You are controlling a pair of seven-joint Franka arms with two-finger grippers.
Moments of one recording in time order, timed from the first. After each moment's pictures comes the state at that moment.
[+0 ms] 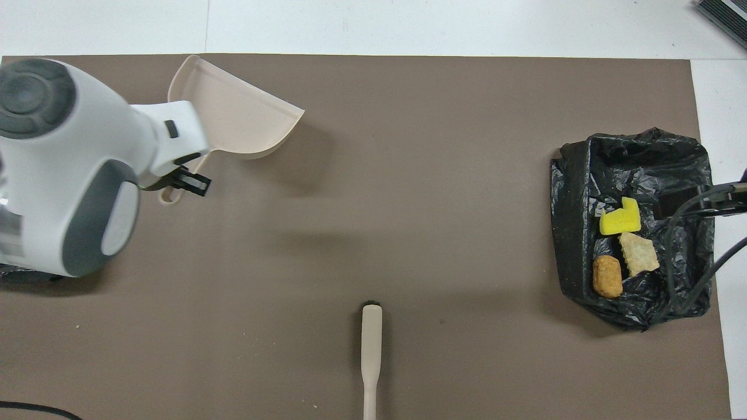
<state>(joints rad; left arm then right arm) -0.75 0.13 0.42 -1.75 0.06 1.92 0.02 0.08 -0.06 -0.12 -1.62 -0.01 1.54 -0.06</state>
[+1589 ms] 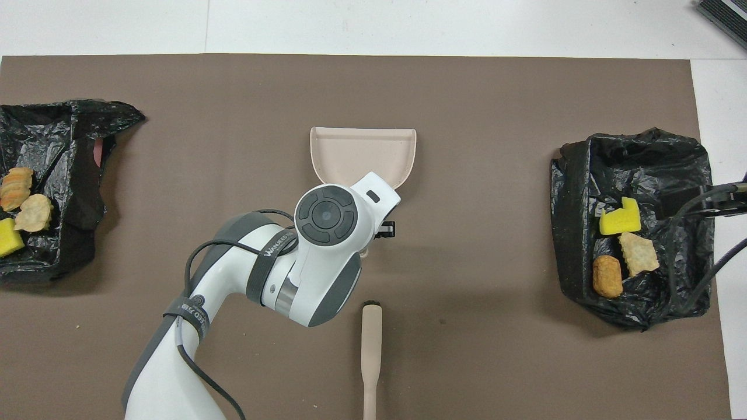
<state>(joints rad) -1.04 0.34 0.39 -1.83 -0.23 2.23 -0.47 0.08 -0.06 -0.12 -1.62 -0.01 1.54 -0.06</state>
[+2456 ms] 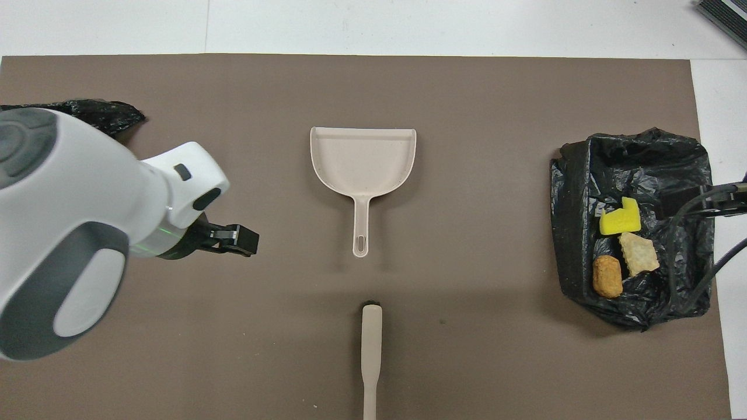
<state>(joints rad) -0.80 -0.08 0.43 -1.80 -0.09 1.65 -0.21 0.08 -0.06 -0.12 -1.62 -0.01 1.54 -0.06</state>
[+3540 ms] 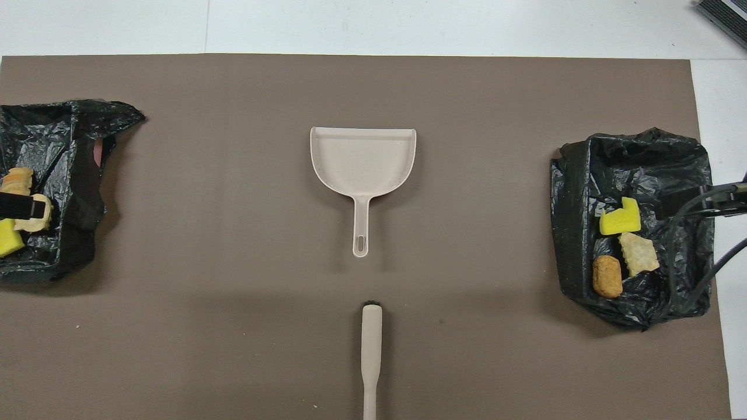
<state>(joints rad) -0.41 -0.13 0.42 -1.63 0.01 1.58 0.16 0.08 -0.06 -0.12 -1.63 -0.01 1.54 -0.06</state>
